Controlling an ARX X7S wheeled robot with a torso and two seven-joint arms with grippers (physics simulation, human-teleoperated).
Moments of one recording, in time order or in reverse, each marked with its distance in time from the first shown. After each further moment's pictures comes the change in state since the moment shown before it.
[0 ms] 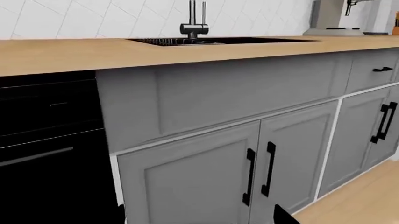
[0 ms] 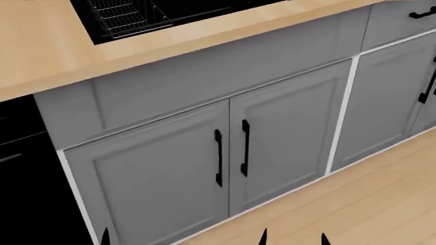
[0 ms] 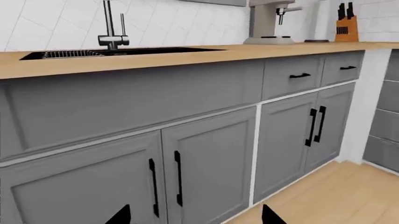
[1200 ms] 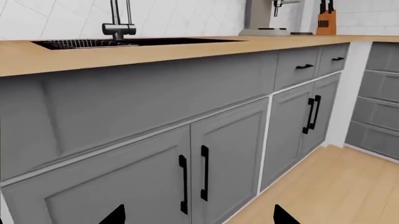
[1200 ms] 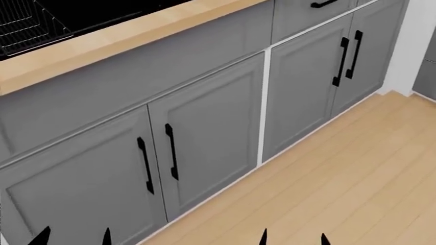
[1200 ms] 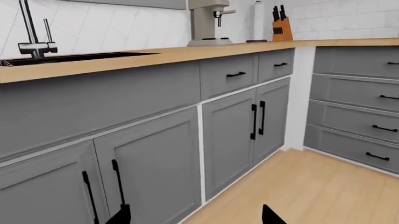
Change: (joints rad) left arm -0.004 -0.023 0.038 0.001 -0.025 0.008 -0.031; right arm -0.005 0.035 -0.031 -0.011 0.061 -0.018 0.013
